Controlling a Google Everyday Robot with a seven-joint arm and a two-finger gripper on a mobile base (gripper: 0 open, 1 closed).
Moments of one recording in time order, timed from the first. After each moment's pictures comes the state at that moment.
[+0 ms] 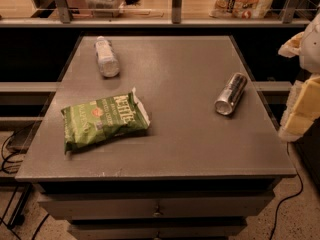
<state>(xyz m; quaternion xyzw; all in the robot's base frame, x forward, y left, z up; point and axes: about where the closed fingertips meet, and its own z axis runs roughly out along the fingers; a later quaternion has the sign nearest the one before) 0.438 -0.217 0.976 -0.60 0.78 -0.03 0.16</state>
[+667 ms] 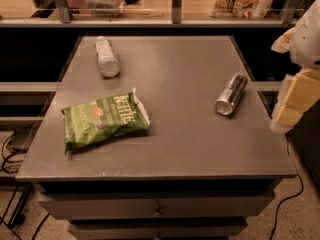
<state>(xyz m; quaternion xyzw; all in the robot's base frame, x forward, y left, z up) 0.453 -0.210 0.977 -0.60 0.78 -0.03 0.16</state>
